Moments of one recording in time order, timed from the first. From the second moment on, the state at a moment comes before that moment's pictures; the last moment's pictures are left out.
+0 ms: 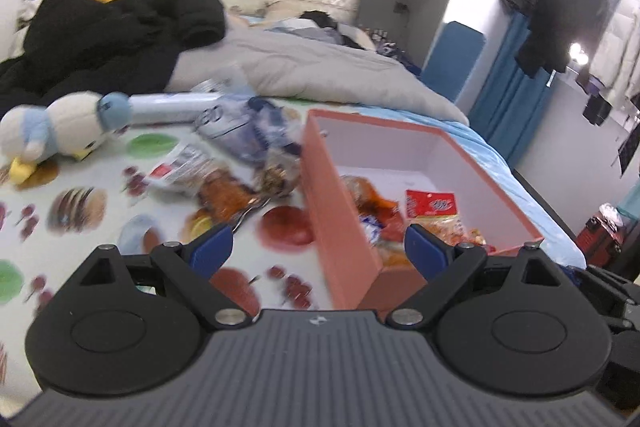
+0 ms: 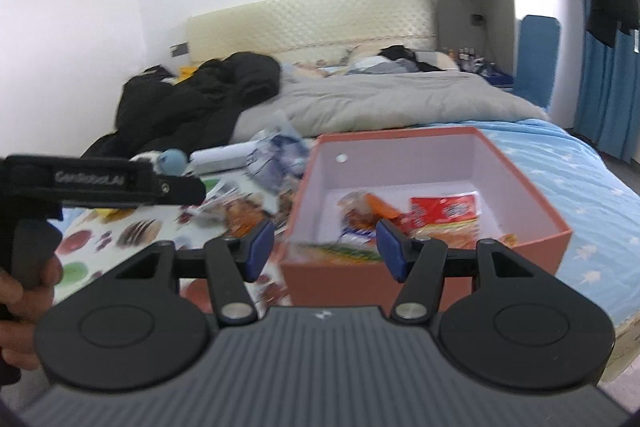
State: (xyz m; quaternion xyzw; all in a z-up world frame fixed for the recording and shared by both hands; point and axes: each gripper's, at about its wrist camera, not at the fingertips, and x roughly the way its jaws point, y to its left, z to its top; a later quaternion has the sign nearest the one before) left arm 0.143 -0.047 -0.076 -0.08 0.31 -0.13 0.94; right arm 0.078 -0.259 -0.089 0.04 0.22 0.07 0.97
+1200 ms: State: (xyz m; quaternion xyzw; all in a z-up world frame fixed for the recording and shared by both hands) left arm 0.309 0.037 -0.228 -0.23 0.37 -0.10 0.89; right arm 0.315 -0.169 -0.084 -0.21 0.34 0.22 0.89
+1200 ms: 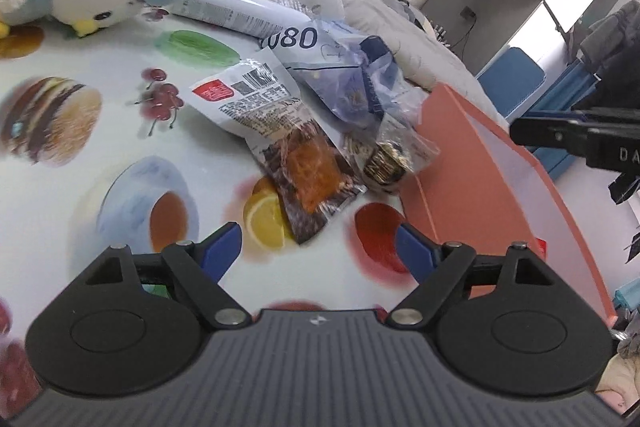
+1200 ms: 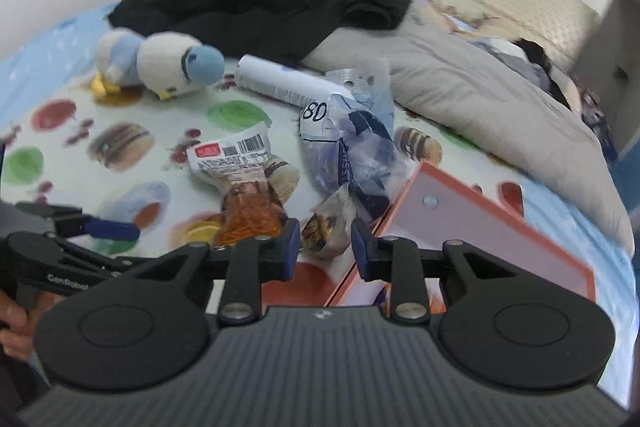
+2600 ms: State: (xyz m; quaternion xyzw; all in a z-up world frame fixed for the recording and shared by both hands) left arm 0.291 0.065 -0.246 -0.19 0.38 -0.12 0.90; right arm 0.341 -0.124 -0.136 -0.37 0.37 0.30 0.80
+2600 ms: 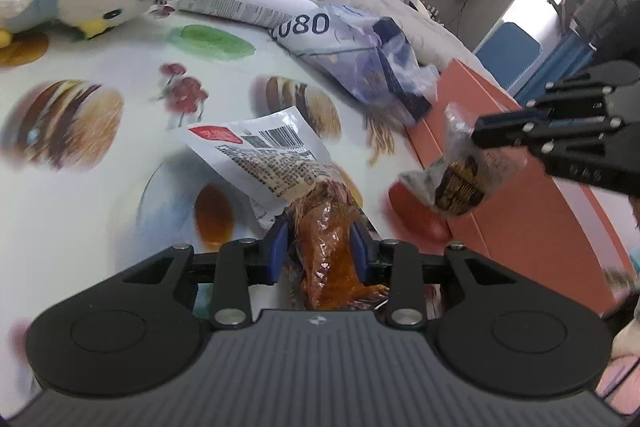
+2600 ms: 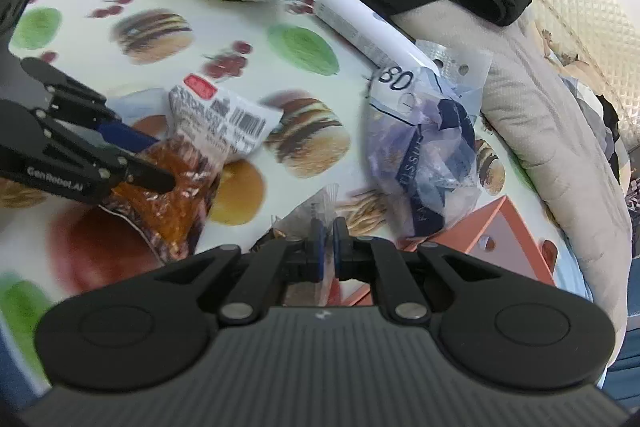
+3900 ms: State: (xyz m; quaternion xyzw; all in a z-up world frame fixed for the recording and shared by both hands) left arm 0.139 0.132 -0.235 -0.34 0.39 -0.09 0.85; right arm 0.182 -0.131 -0.182 -0.01 0.36 0.13 0.92
